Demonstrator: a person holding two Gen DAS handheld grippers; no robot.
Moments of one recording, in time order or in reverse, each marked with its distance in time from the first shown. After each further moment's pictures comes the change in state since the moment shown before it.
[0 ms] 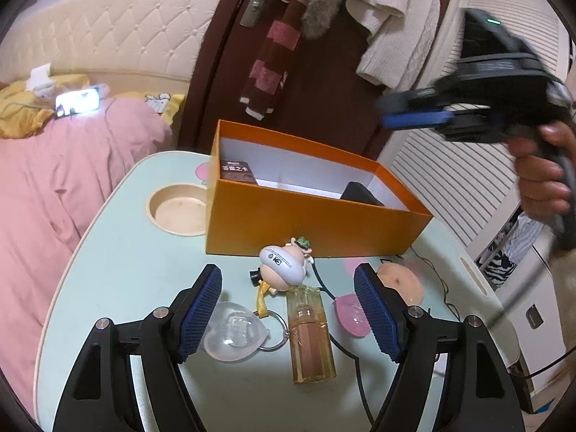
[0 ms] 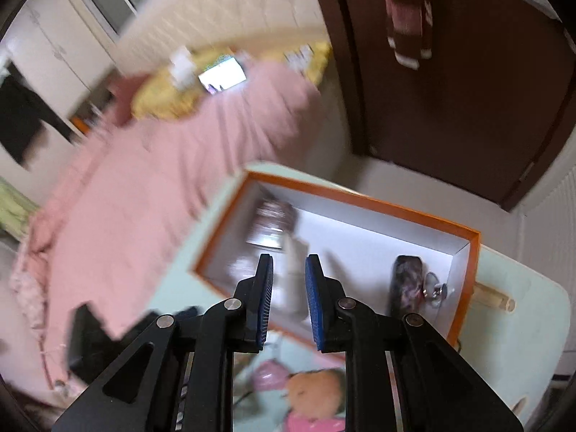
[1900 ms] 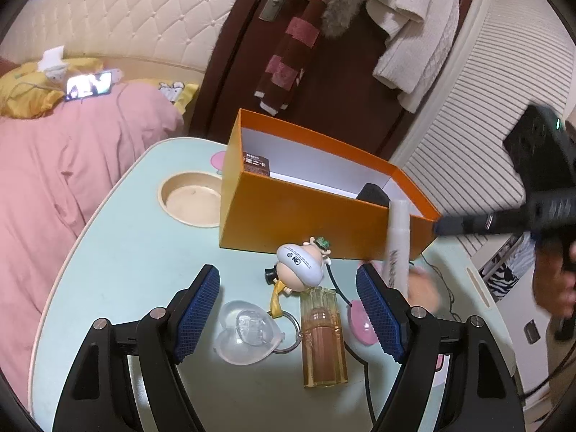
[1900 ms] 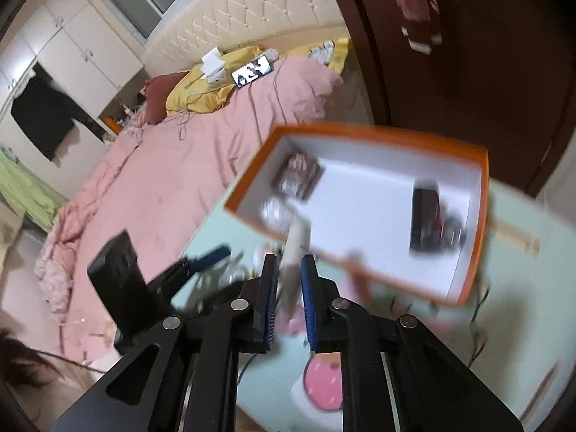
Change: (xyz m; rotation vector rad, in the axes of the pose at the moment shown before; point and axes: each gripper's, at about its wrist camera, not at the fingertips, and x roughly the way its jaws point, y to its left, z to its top) left arm 0.008 0.005 -0.001 -0.056 0.010 0.023; right arm -0.013 0.014 -0.052 0.024 0.037 0.104
